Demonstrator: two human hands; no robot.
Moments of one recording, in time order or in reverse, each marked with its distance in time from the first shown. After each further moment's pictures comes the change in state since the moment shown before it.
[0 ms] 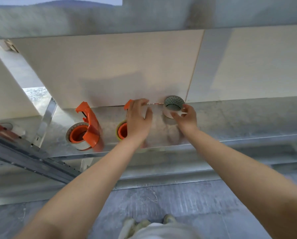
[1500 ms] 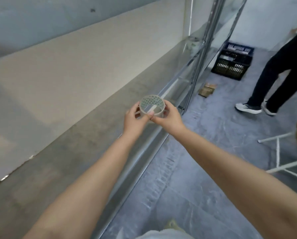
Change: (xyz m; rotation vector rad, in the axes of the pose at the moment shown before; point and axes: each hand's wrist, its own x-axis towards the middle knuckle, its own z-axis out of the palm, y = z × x) left_hand -0.117 0.223 0.324 -0.477 -1.004 -0.068; right_hand -0.043 0.092 -0.372 0.100 0.518 0.053
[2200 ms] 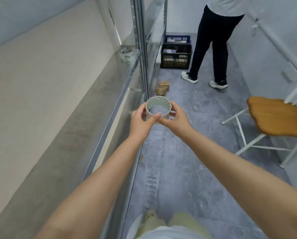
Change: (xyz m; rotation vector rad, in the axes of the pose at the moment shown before) left_hand 0.154 0.021 0.248 0.113 -0.472 0.127; right_hand 0.130 0.077 -0.209 0.010 0.408 0.091
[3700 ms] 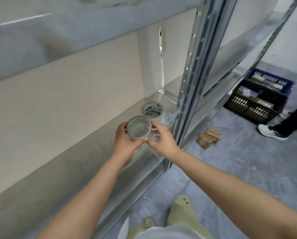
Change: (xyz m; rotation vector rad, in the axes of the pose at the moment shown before) left_hand 0.446 -0.058 -0.013 0.171 0.721 -0.220; right_hand 0.522 0.018 0.085 -0.192 -0.721 -0.248
